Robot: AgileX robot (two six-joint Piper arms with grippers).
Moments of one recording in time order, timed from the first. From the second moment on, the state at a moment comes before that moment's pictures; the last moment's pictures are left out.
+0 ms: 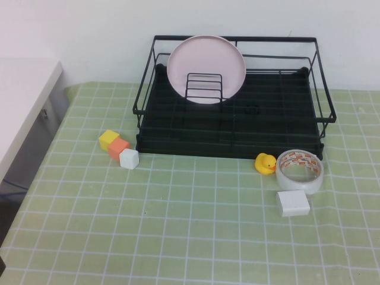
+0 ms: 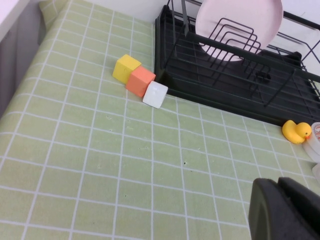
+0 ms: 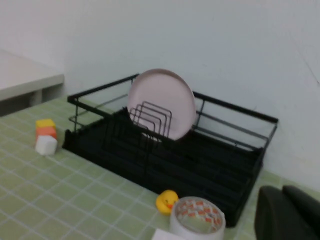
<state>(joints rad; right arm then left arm) -0.05 0.13 -0.30 0.87 0.54 -1.00 -0.46 0.21 -0.32 0.27 0.54 -0.71</state>
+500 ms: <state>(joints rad) -0.05 -0.01 0.00 0.01 0.38 -0.03 -0.46 0.21 -0.32 0.27 0.54 -0.71</state>
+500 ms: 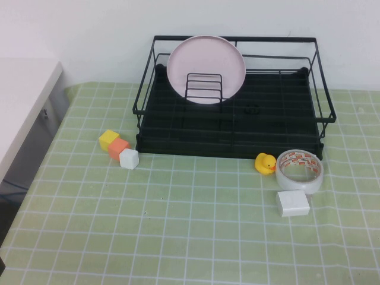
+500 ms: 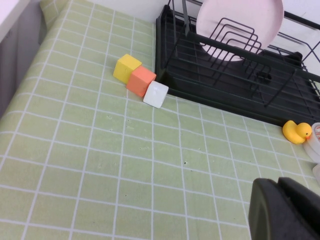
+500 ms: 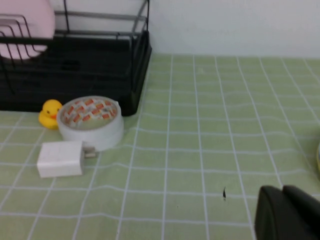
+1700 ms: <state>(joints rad) -0.05 -0.01 0.02 -0.06 0.41 0.16 -0.46 0.21 -0.32 0.27 0.54 -0.71</state>
